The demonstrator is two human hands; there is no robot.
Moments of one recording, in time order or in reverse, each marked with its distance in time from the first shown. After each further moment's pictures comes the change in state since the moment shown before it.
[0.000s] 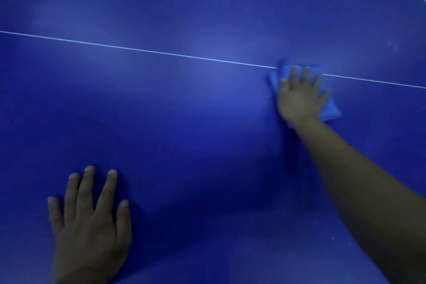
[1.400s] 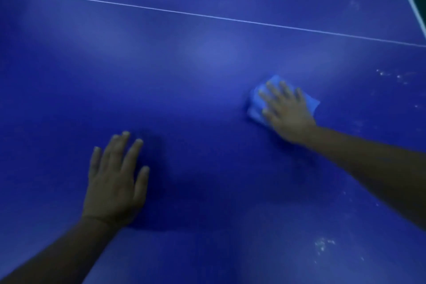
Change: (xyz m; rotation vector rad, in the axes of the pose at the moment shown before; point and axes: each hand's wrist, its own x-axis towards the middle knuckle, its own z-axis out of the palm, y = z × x) left_hand -0.132 0.030 -0.008 -0.109 0.106 0.367; right_hand -0.154 0.157 -0.015 -0.186 -0.068 -0.761
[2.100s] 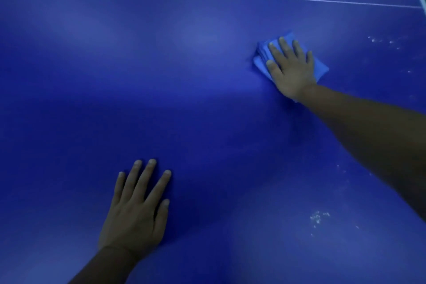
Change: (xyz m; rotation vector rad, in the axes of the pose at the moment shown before) left_hand -0.060 0.035 0.020 0.057 -0.289 0.207; right_hand 0.024 0.045 -0.008 0.110 -0.038 0.386
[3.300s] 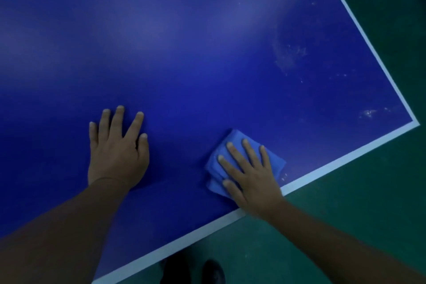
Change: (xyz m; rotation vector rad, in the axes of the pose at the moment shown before) left_hand -0.005 0.002 0.003 -0.019 0.017 -0.027; right_hand -0.441 -0.113 0.072 0.034 -0.033 -0.101
